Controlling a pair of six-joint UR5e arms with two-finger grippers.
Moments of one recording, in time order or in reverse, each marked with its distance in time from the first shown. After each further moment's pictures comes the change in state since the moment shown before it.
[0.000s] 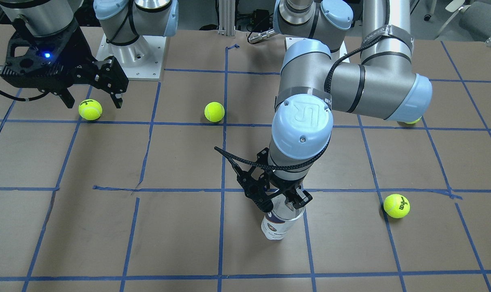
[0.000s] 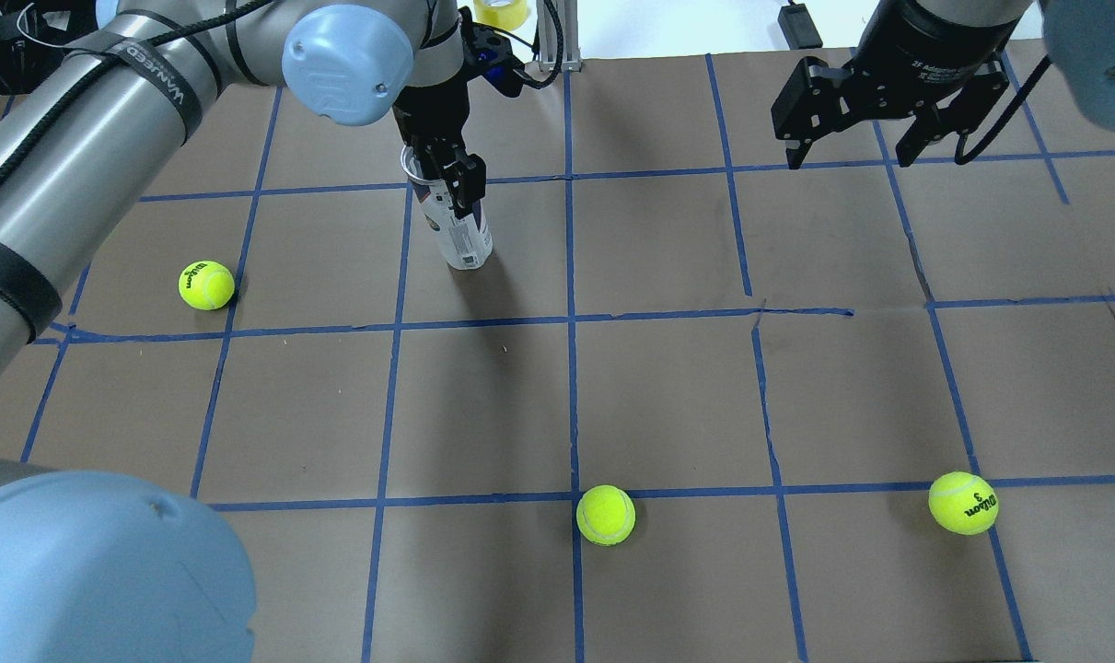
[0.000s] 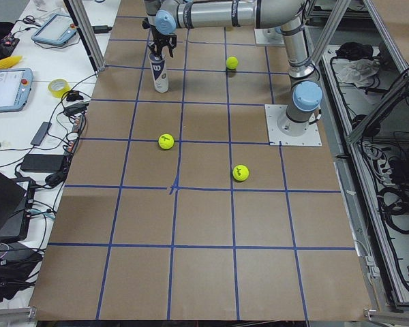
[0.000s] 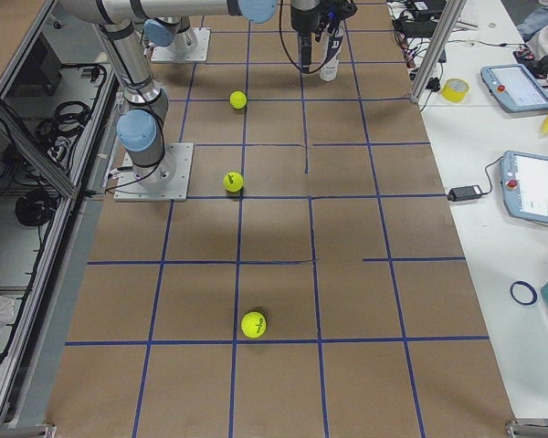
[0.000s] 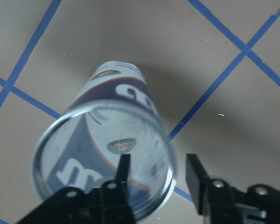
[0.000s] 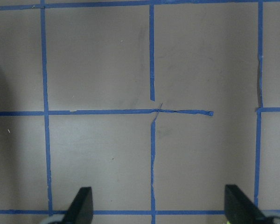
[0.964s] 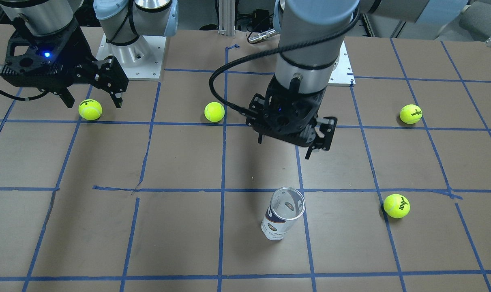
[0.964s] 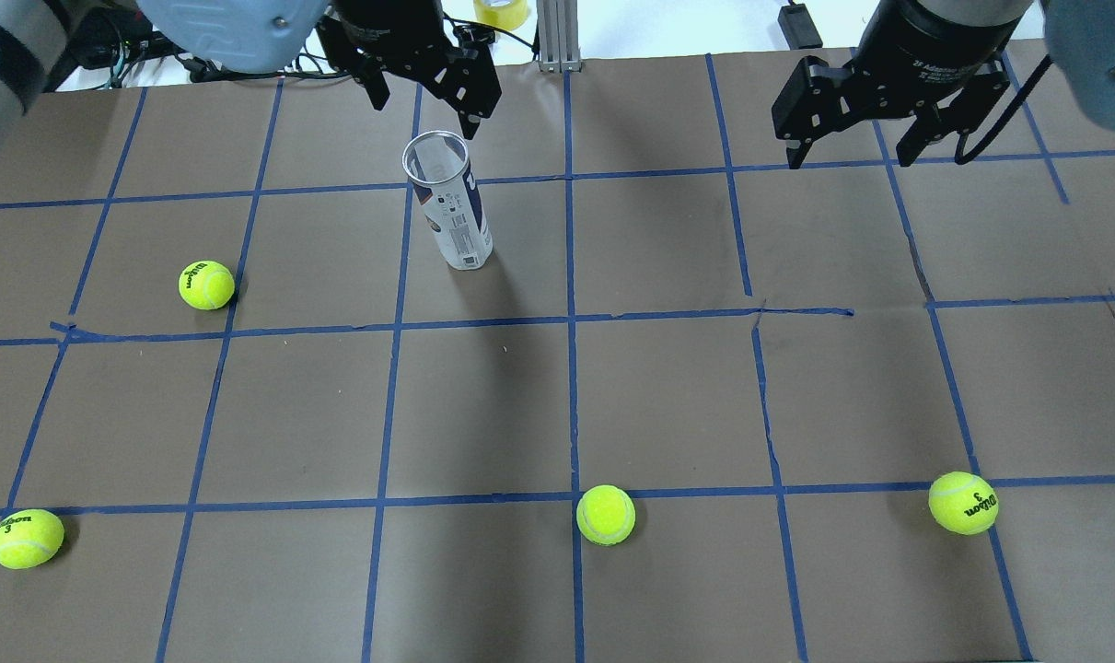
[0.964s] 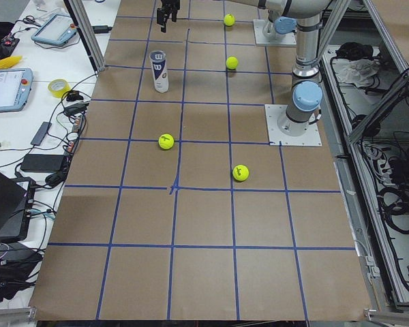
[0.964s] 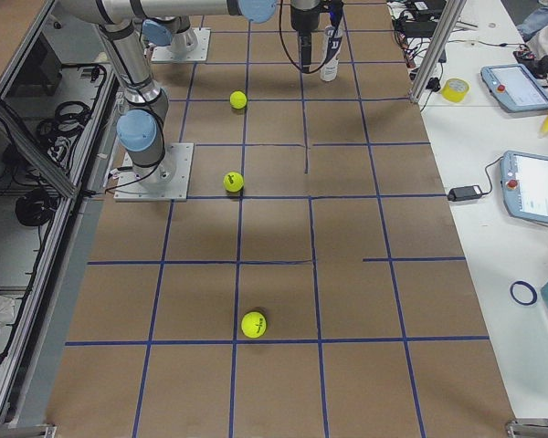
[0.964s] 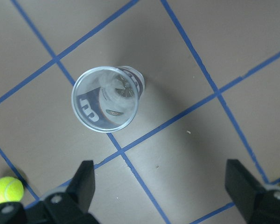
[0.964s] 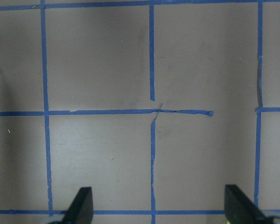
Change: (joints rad) left arm -0.004 0.216 0.030 -0.039 -0.003 -0.625; right arm 0.000 -0.001 0.000 0.001 0.000 0.001
